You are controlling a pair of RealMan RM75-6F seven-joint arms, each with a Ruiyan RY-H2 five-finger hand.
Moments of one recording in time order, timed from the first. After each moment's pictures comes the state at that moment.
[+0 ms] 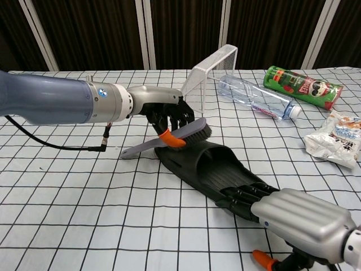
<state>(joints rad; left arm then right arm) -1.16 -1.60 -0.16 -1.37 0.79 0.56 0.14 0.43 -1.62 -0.09 -1.74 -1.31 1.03 -0.62</state>
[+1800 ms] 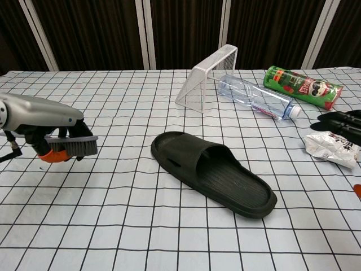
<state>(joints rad) -1.06 -1.26 0.28 -1.80 0.84 0.95 0.38 0.22 -1.35 -0.18 -1.93 -1.55 1.46 -0.73</state>
